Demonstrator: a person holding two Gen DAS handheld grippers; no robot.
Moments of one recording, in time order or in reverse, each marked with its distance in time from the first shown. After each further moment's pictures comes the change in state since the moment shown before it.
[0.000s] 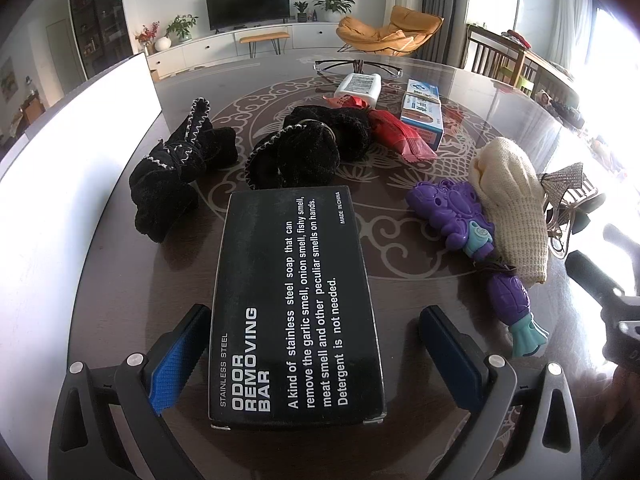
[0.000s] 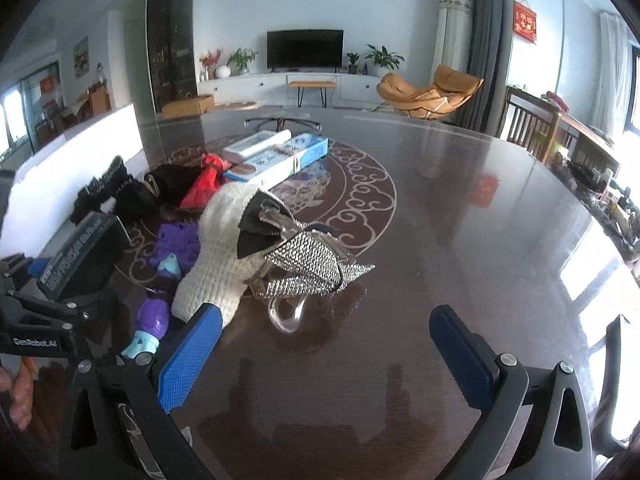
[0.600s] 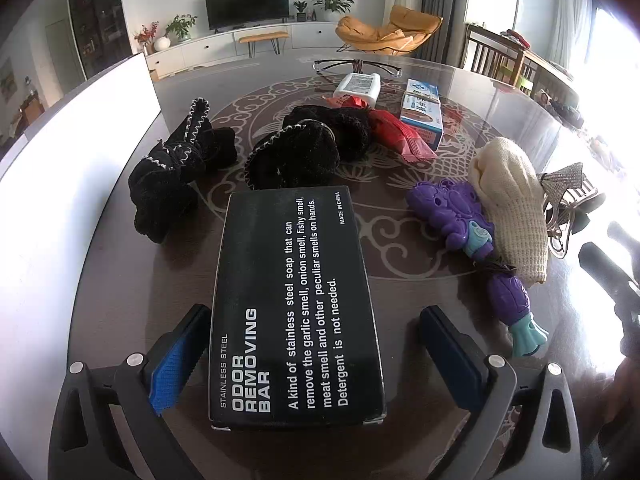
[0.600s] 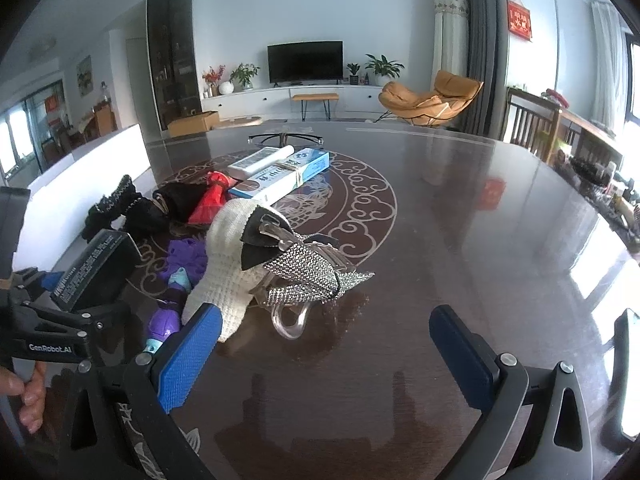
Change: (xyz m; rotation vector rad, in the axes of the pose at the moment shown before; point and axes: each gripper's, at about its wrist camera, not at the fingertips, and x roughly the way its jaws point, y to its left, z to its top) left arm 0.000 0.001 0.000 -0.001 0.002 -0.003; right arm -0.011 -0.008 0.001 0.049 -0.070 0.045
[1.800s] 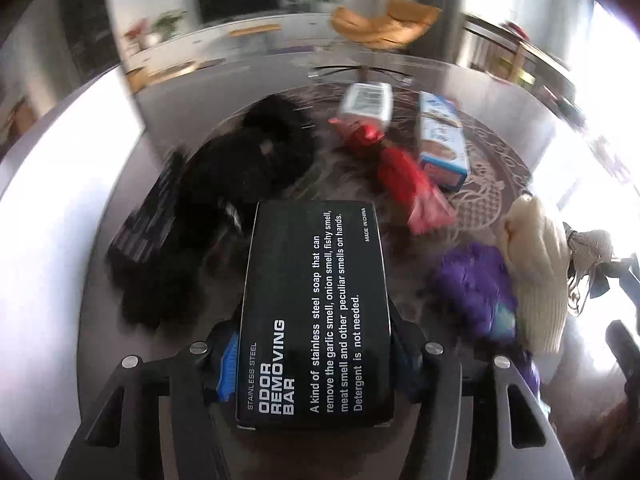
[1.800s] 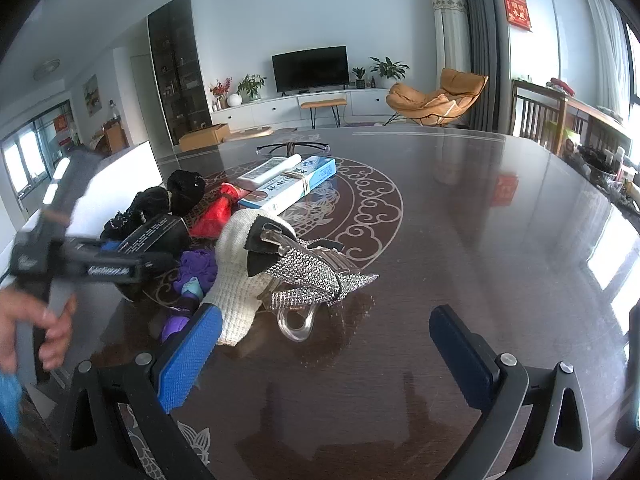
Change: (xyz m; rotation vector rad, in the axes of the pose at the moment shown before) left arm 0.014 0.019 0.047 -0.008 0.032 0.002; right arm -0.005 -0.014 0.000 0.058 -0.027 0.087
